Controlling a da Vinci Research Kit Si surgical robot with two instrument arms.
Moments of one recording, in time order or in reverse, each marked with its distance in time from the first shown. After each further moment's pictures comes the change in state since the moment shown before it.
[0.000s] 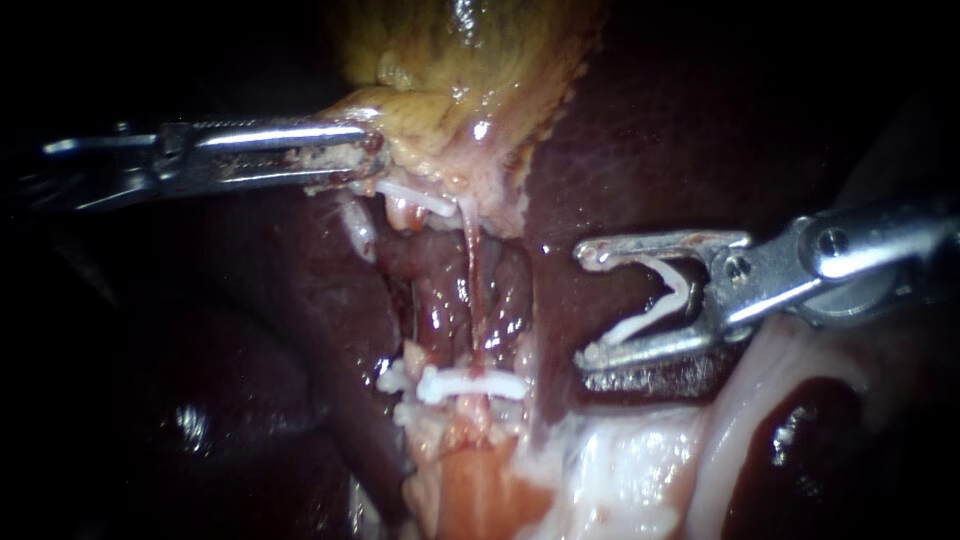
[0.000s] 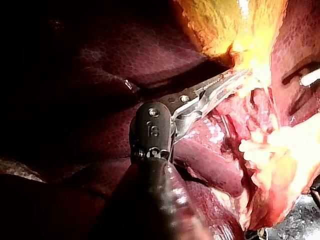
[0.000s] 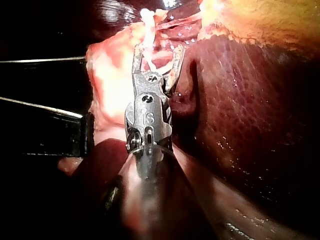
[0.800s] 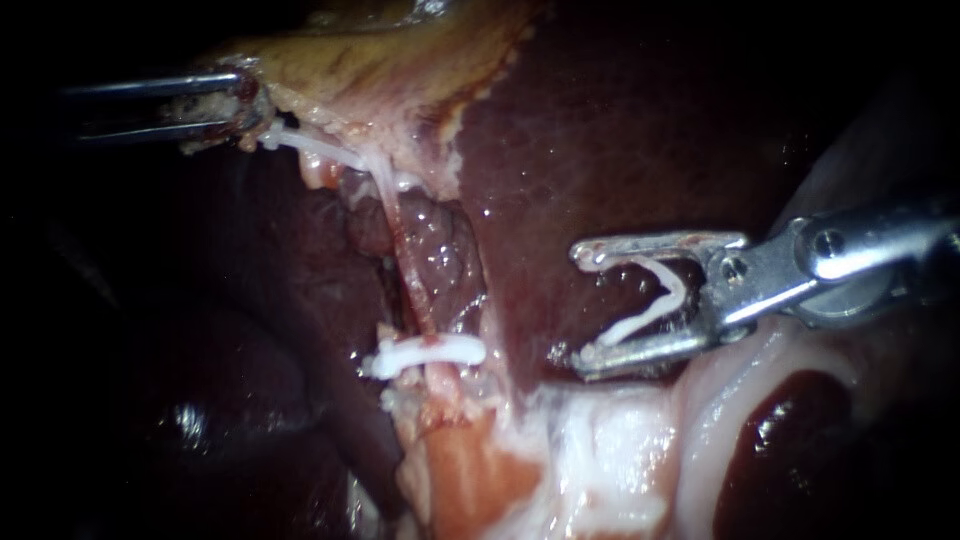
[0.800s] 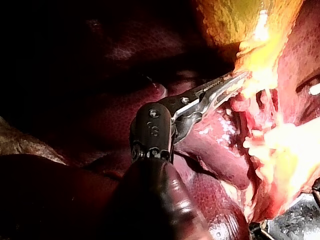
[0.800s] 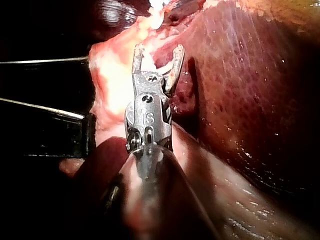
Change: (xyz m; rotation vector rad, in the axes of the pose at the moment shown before) right arm 0.000 0.000 0.001 0.007 -0.001 0.000; left arm 0.005 0.002 -0.010 0.016 0.035 -0.040
